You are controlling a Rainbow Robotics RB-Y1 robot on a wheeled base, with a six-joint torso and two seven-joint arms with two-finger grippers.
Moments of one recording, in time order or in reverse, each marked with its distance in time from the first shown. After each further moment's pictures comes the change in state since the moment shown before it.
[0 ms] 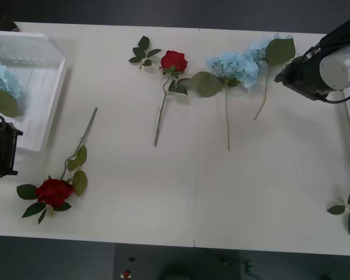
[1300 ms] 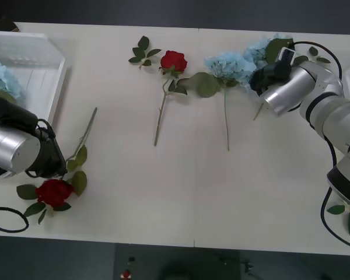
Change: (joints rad) right arm -0.126 0.481 -0.002 0.725 0.514 -0.448 -0.093; left arm -0.055 -0.381 -0.008 -0.010 -0.363 0.166 0.436
